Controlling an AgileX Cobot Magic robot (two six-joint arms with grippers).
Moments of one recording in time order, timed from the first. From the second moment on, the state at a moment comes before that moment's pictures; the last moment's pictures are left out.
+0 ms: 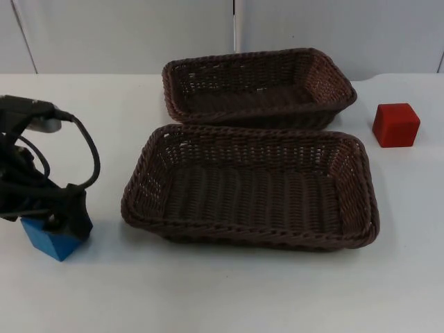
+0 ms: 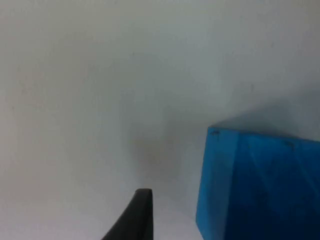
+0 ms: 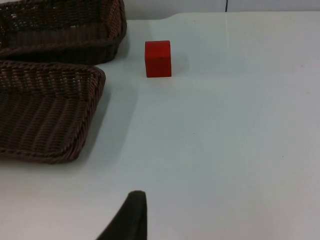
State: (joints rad) right arm 0.06 0.00 -0.52 0.00 1.08 0.01; left arm -0.03 1.87 -0.80 -0.56 0.32 0.81
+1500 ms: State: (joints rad) right arm 0.06 0.00 -0.52 0.00 1.08 0.01; left arm -0.03 1.62 -0.80 -0.59 0.46 0.78
